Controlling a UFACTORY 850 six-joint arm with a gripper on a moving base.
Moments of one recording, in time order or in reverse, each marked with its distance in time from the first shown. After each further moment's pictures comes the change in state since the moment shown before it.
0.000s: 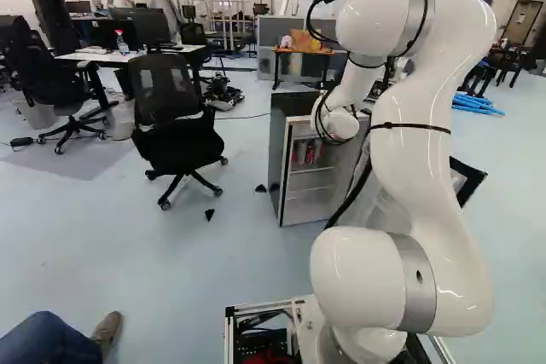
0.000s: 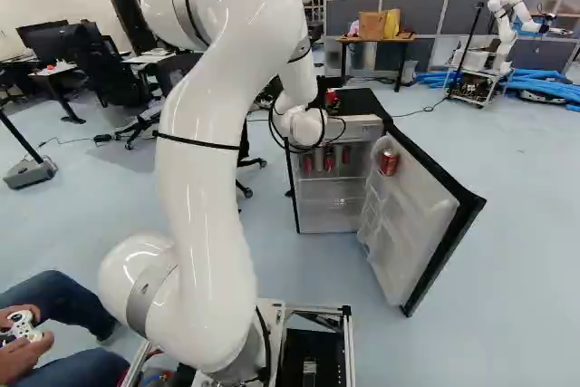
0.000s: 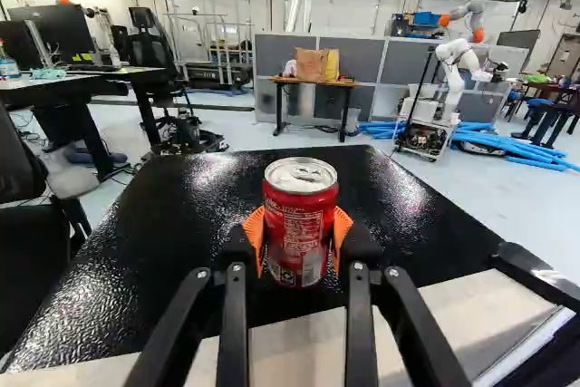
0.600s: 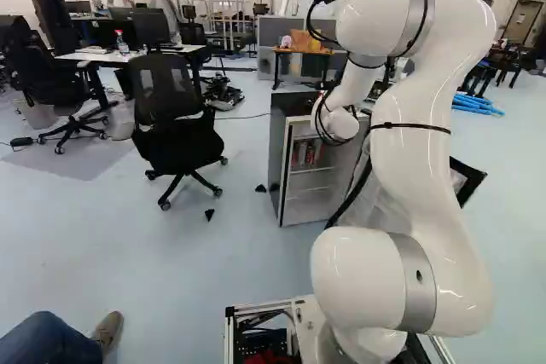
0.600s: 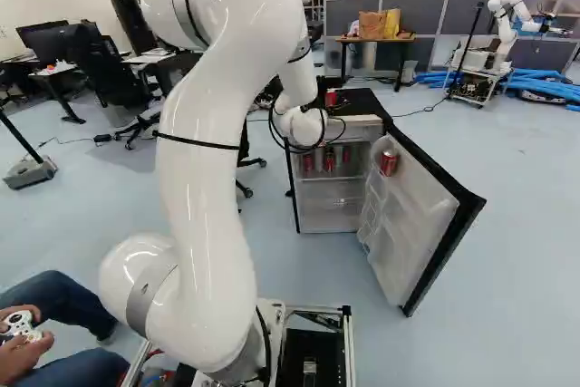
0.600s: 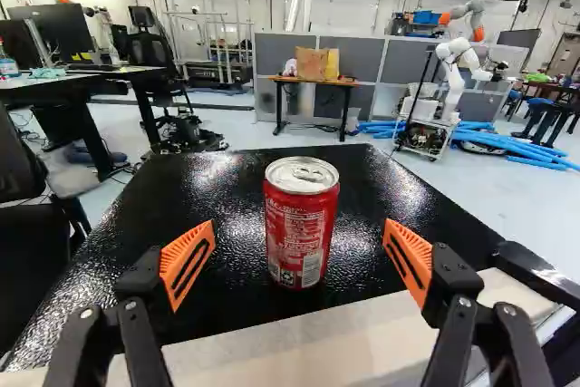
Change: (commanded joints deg) arm 0.0 0.3 0.4 0.0 0.0 0.0
